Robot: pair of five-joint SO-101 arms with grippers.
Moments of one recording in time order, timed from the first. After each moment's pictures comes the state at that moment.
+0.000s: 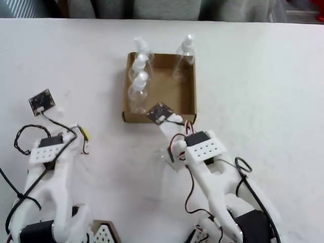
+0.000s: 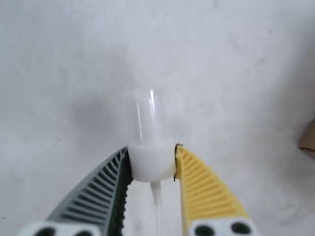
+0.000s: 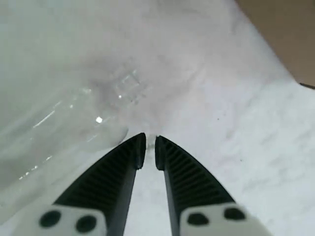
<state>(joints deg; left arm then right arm) -17.5 -26.6 63.0 39.3 23.1 -27.5 -19.9 52.7 52.4 22.2</state>
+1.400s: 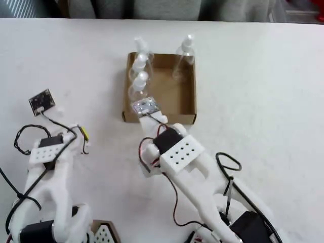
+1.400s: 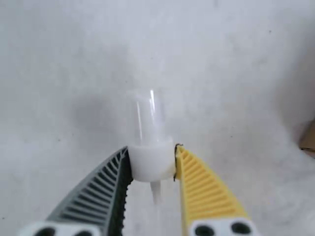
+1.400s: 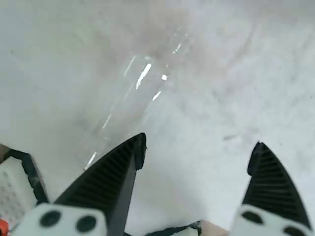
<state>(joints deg) -17.5 -26.6 63.0 39.3 23.1 -44.5 -19.8 34.7 77.3 -13.9</state>
